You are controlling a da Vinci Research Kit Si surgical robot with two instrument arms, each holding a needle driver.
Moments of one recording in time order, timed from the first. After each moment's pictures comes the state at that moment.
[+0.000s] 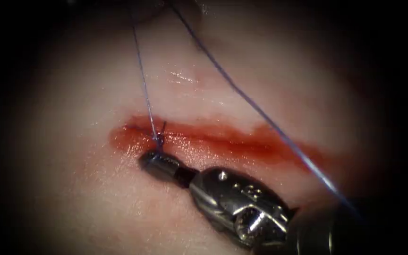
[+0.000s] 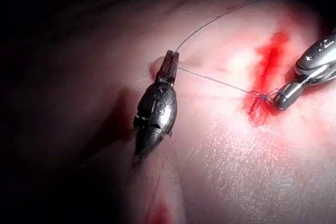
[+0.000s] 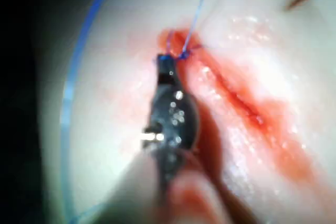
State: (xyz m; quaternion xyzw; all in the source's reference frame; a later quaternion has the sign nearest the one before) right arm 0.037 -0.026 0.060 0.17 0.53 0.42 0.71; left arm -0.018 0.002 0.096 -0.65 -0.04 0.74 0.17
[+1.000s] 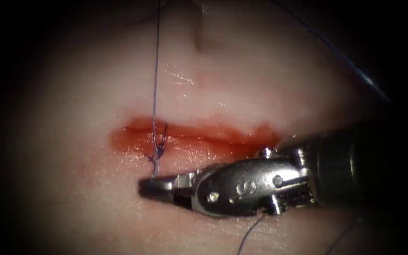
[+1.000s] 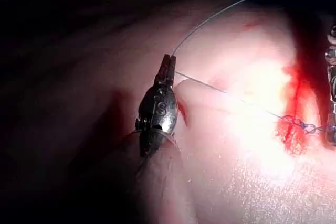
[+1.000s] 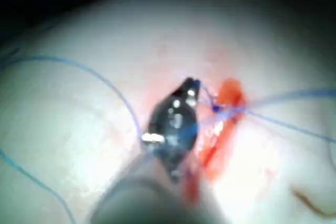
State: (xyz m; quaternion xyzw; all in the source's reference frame) right arm 0.037 -0.025 0.060 -0.02 0.55 -0.17 0.82; left arm -0.020 0.007 0.098 -0.63 -0.03 0.75 0.18
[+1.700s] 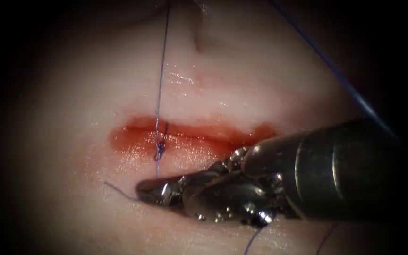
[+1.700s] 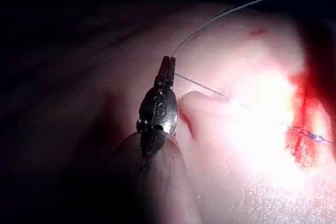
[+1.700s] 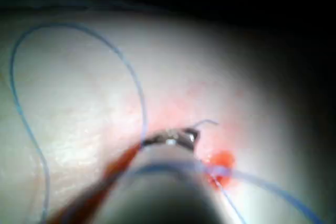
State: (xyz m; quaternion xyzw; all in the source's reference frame) right arm 0.038 -0.026 0.059 -0.10 0.49 -0.30 0.81; left arm -0.022 0.009 0.098 -0.63 -0.02 0.76 0.18
